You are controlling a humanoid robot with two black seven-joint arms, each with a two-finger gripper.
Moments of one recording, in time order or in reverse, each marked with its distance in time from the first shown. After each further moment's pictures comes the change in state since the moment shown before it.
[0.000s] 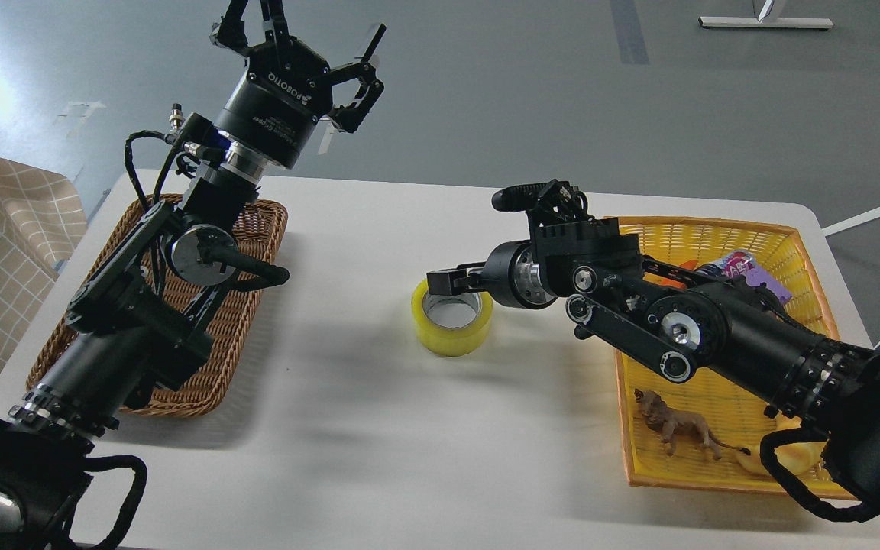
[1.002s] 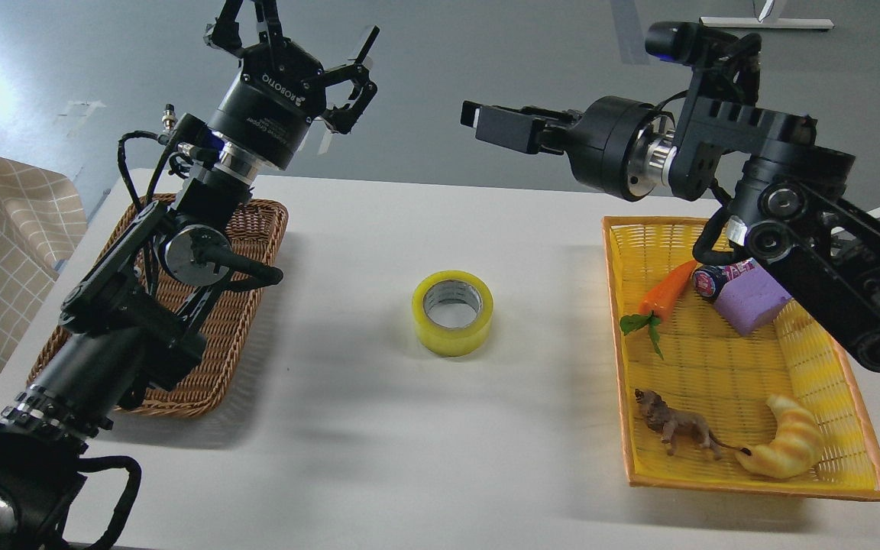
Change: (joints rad) left arm 0.005 0.015 -0.002 0.000 0.000 0.000 0.002; right arm -0.159 -0.316 0.518 0.551 0.002 0.000 0.002
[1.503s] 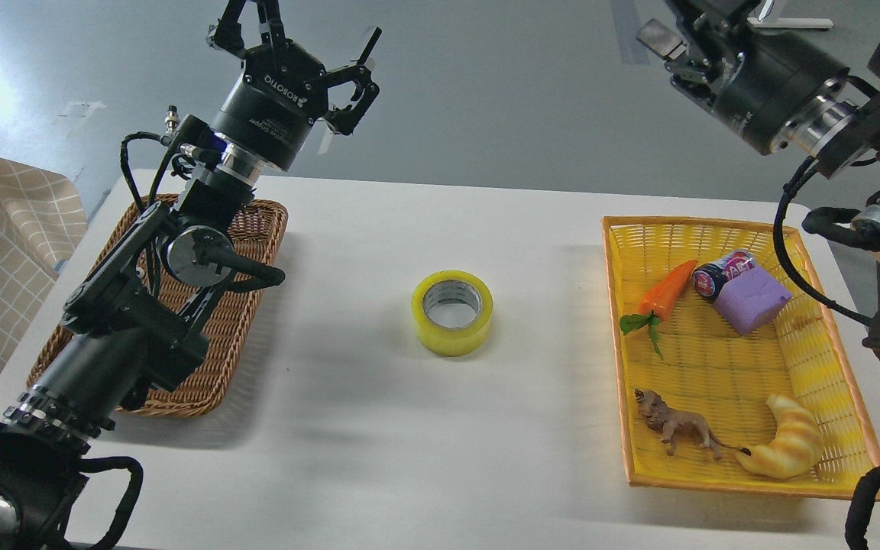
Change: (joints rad) left arm -0.001 -0.005 0.003 0.002 0.000 0.000 0.000; right arm -0.228 0.132 0.569 0.023 0.252 0.000 0.019
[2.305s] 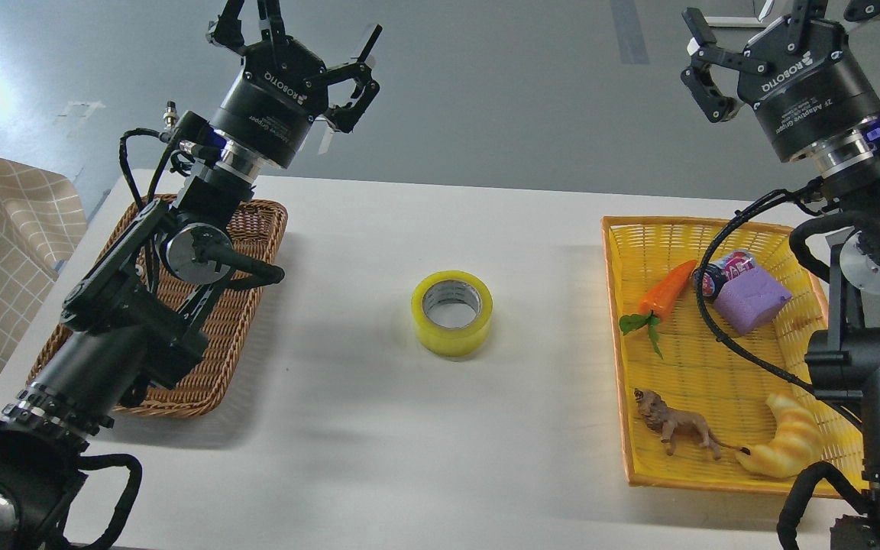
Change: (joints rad) left arm -0.005 0.004 0.002 0.000 0.003 0.000 0.002; right arm -0.037 0.184 0.222 -0.256 0.564 0.000 0.030
